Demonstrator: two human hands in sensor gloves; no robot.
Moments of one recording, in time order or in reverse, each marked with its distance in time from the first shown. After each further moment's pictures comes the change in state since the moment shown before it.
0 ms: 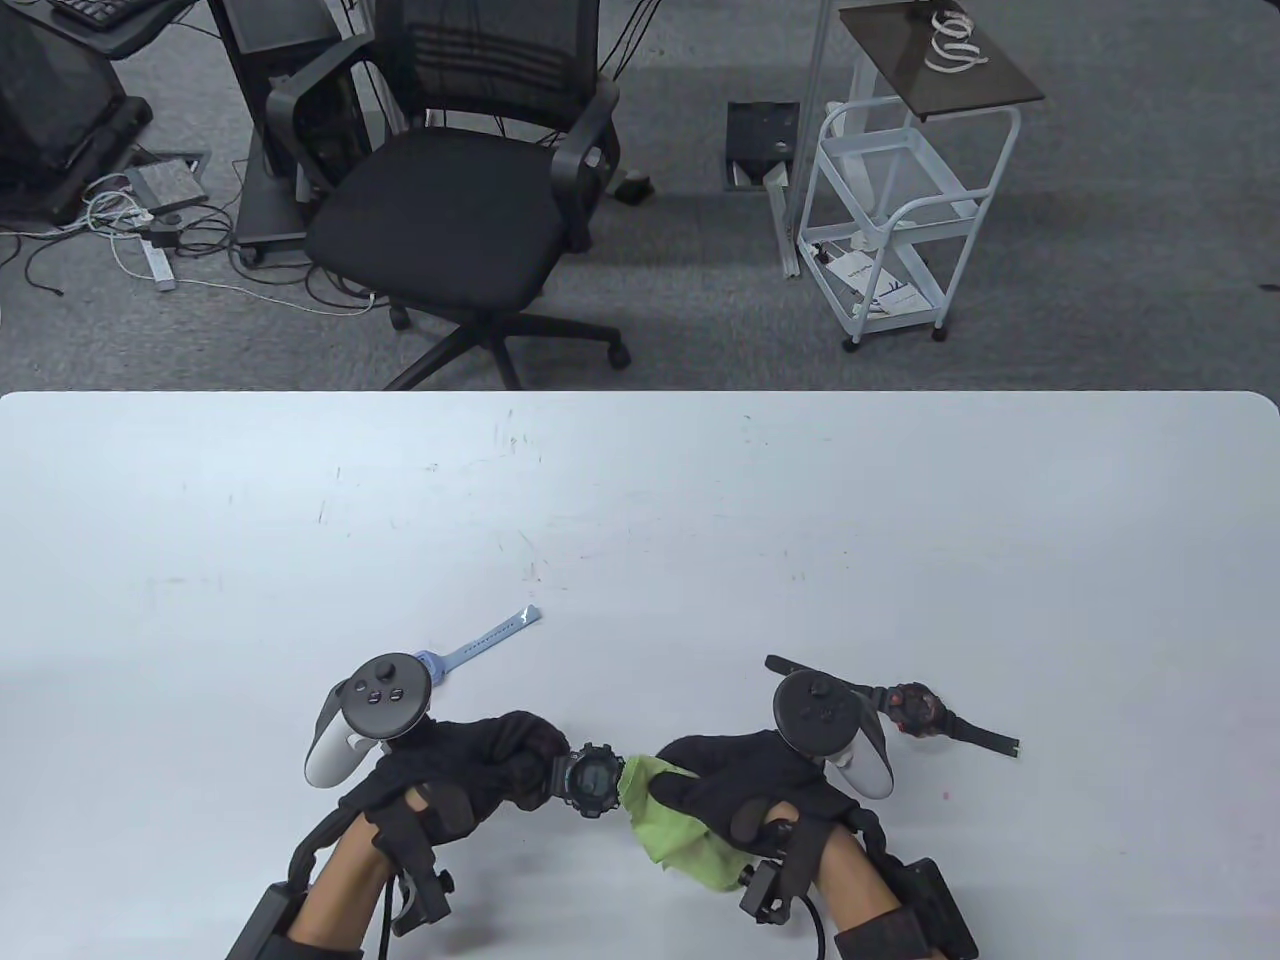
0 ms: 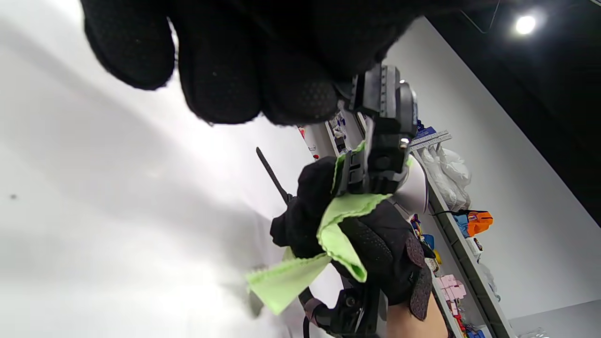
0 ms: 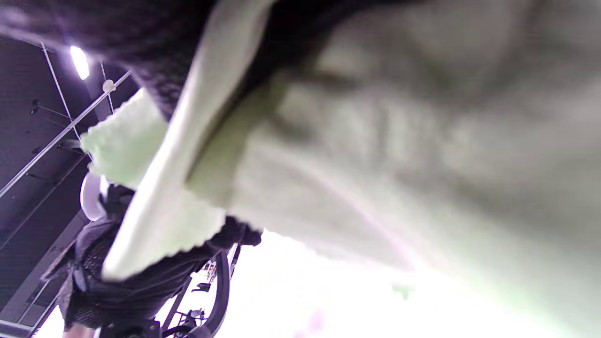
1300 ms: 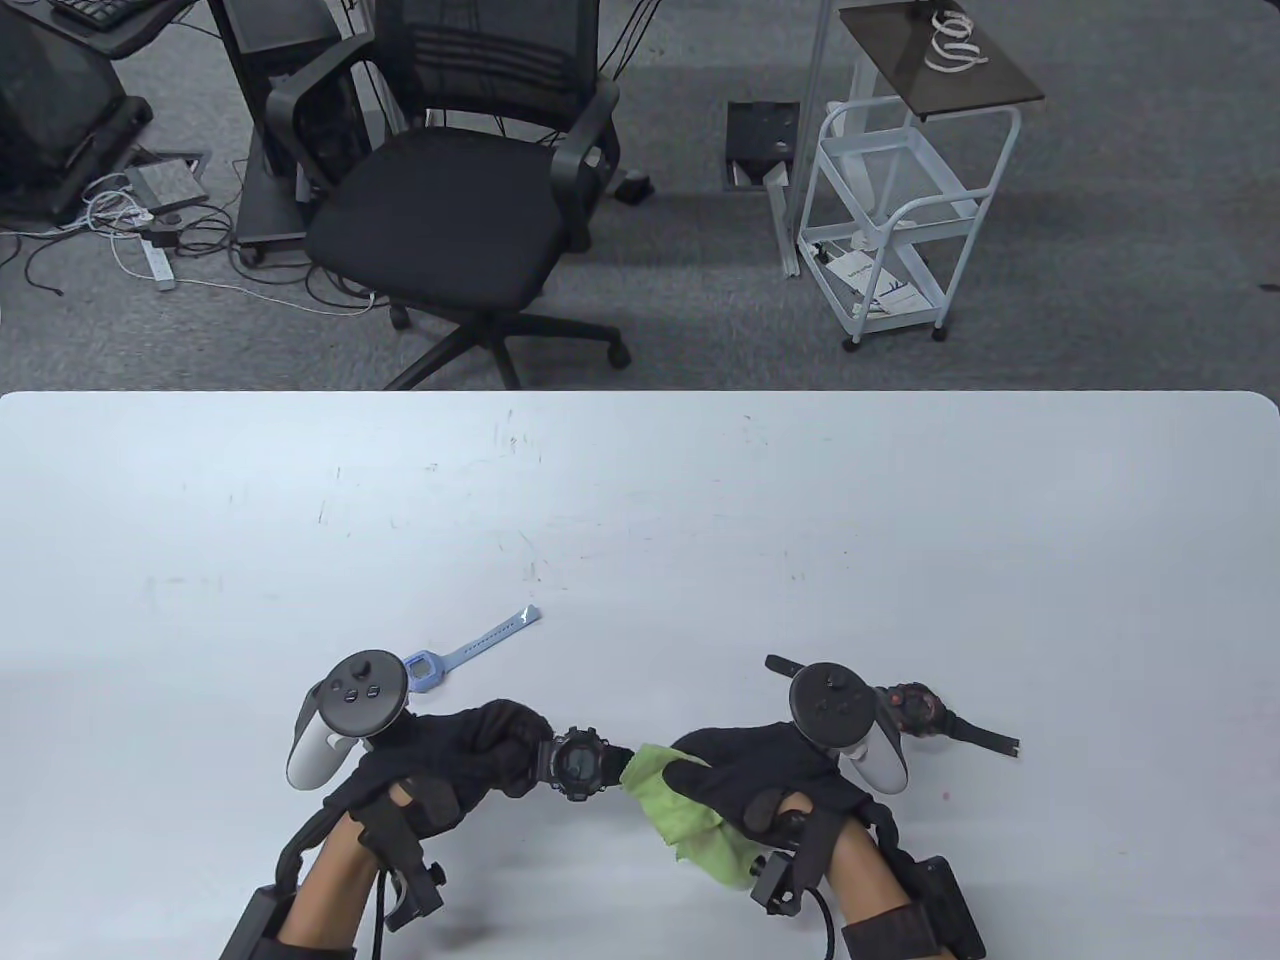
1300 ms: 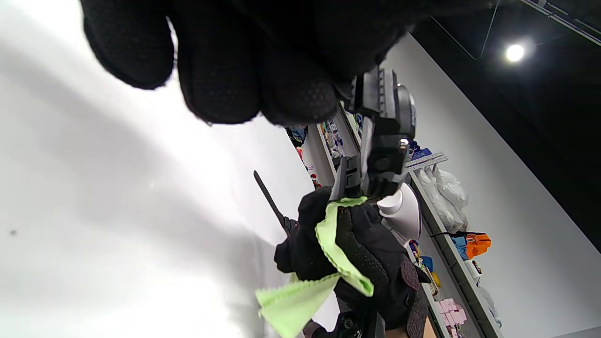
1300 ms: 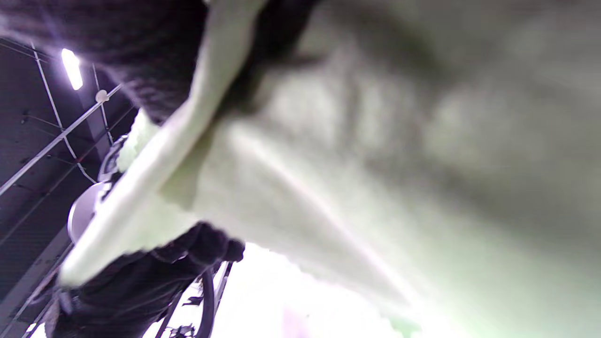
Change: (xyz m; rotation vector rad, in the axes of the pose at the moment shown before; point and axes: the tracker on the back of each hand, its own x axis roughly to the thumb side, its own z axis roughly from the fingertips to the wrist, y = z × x) left_hand -0.002 0.011 0.008 0.068 -0.003 0.013; right_hand -0.004 -0.015 0.005 -0.069 0.025 0.030
